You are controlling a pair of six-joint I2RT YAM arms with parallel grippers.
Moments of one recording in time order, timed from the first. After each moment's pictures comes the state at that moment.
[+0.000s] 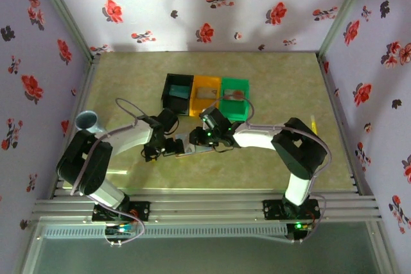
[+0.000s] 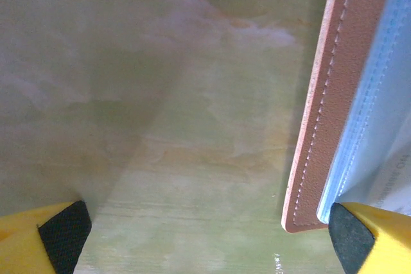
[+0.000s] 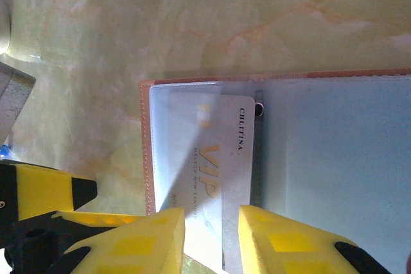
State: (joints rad) left arm -0.62 1.57 0.85 -0.76 0.07 -0.77; right arm 0.85 1.79 0.95 -0.02 -0.30 0.83
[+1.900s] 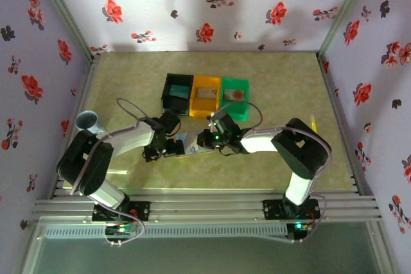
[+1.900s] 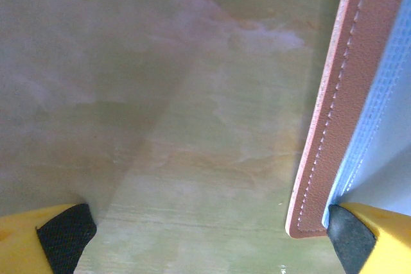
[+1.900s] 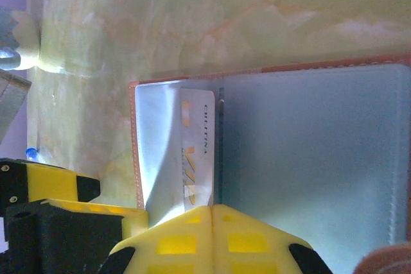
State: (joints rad) left arm -0.65 1.57 0.83 -0.74 0.03 -0.80; right arm 0.79 1.76 0.77 0.25 -0.37 0.88
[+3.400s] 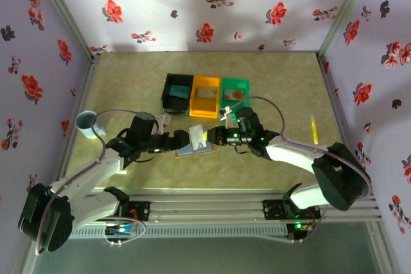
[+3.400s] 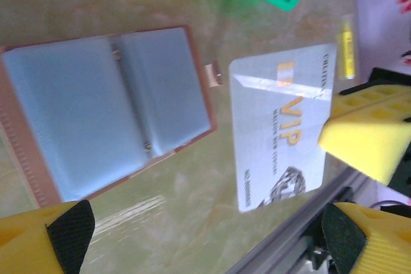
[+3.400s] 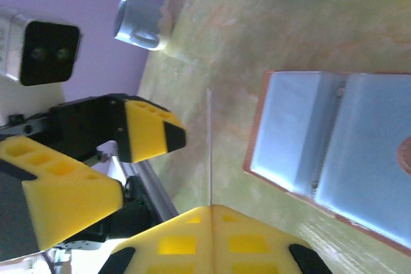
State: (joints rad) left arm -0.57 1.05 0.57 -0.23 0.45 -0.73; right arm 0.69 1.38 0.61 0.27 -0.63 0.80
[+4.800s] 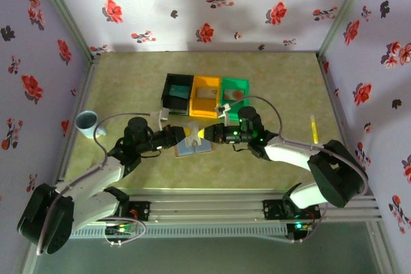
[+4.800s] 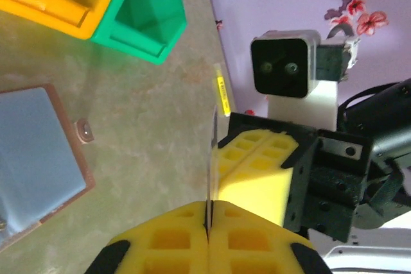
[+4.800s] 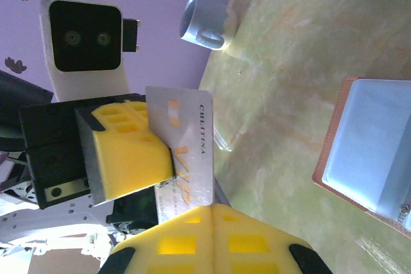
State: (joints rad) left arm -0.56 1.03 0.39 0.35 0.58 -1.01; right arm 0.69 1.42 0.59 0.50 -0.75 0.93
